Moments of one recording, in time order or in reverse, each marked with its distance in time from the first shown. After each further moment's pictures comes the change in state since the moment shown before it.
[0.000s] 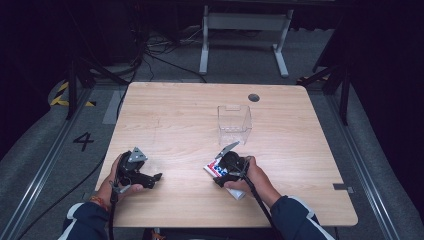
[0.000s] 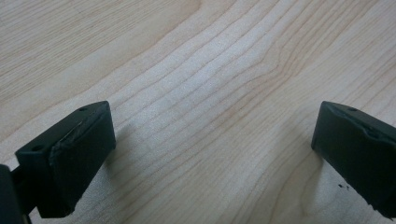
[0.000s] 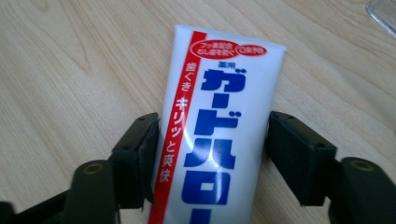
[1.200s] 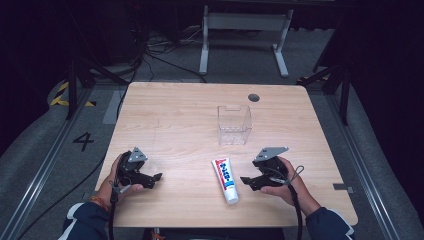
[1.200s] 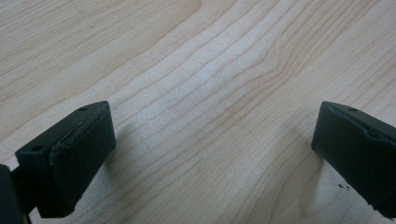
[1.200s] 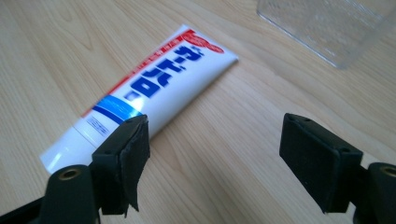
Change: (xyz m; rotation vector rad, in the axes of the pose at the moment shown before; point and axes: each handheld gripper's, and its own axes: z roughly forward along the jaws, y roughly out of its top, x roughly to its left) left arm 0.000 0.000 0.000 0.001 0.006 0.008; right arm -0.039 -0.072 -0.066 -0.248 0.017 0.038
